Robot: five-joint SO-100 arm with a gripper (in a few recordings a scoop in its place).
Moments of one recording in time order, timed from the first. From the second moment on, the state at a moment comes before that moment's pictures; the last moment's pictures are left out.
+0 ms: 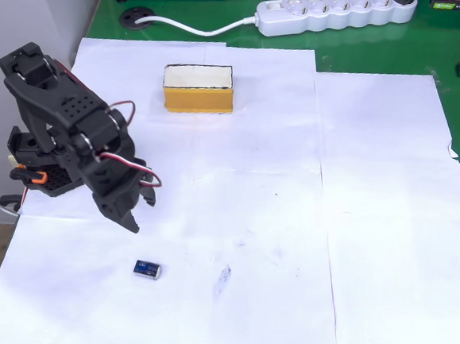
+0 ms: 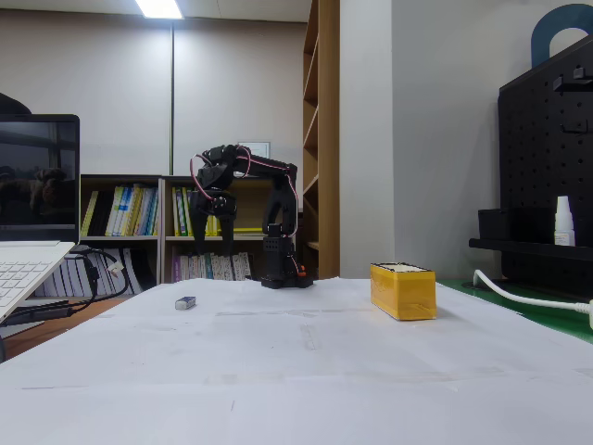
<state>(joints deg) 46.2 73.4 82.6 82.4 -110.4</state>
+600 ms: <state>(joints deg) 41.7 74.9 85.7 85.2 -69.7</state>
